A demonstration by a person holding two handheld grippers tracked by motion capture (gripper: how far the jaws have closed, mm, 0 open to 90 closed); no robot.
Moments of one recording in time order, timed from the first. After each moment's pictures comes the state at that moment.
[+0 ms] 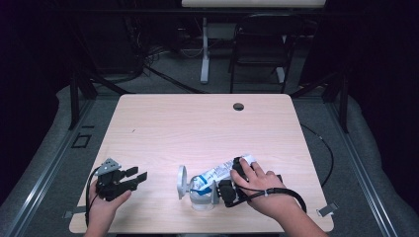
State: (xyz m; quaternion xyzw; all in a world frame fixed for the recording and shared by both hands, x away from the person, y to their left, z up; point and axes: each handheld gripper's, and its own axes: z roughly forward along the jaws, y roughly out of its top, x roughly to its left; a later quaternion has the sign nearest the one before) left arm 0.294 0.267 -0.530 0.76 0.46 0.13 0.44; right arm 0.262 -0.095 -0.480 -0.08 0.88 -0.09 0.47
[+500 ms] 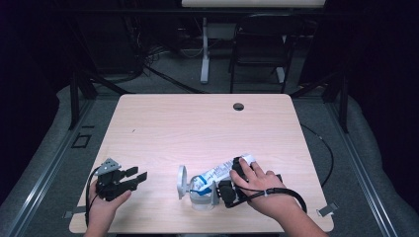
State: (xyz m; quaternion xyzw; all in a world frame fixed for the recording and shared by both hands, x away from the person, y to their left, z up) left arm 0.294 0.267 -0.529 0.76 0.46 0.13 0.44; right arm 0.260 -0.094 -0.479 -0.09 0.87 -0.09 0.47
